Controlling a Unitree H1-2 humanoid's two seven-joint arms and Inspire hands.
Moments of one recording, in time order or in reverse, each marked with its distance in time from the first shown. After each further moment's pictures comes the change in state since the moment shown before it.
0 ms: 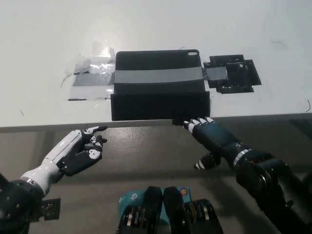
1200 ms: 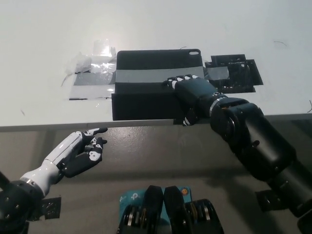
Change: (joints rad) left_arm 0.001 0.002 0.002 -0.002 0.011 0.000 -0.022; right_arm -0.311 0.104 -0.005 0.364 -0.077 0.000 0.038
